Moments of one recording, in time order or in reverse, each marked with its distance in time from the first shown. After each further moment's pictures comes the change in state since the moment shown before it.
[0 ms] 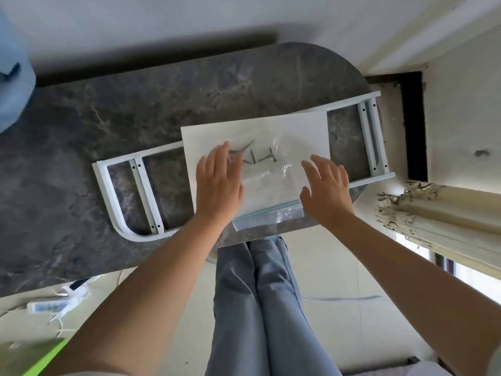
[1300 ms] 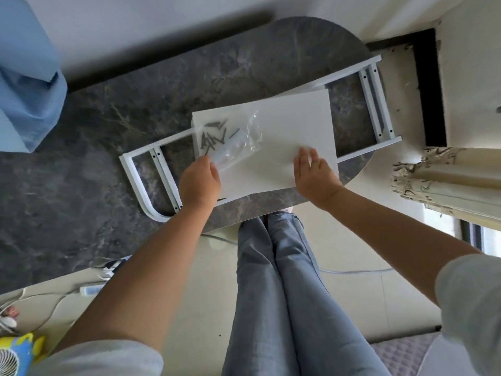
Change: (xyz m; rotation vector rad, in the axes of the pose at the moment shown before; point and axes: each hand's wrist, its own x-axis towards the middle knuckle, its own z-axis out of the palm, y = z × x) left_hand -0.025 -0.023 -0.050 -0.190 -0.343 -0.539; right_hand -0.012 -0.007 0.039 -0.705 -0.092 -0.352
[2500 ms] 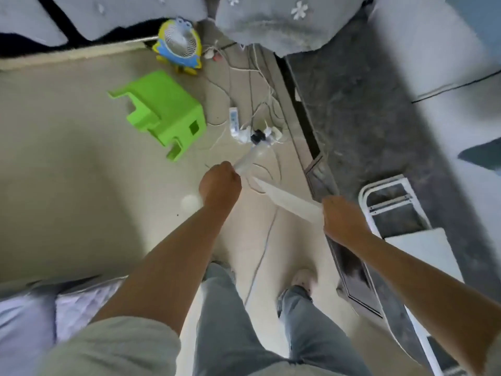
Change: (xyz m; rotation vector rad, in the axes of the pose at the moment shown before) left_hand -0.499 -0.171 -0.007 -0.710 0.539 -1.327; right_hand -0.209 -0.280 -0.208 -0.425 0.258 -0.885
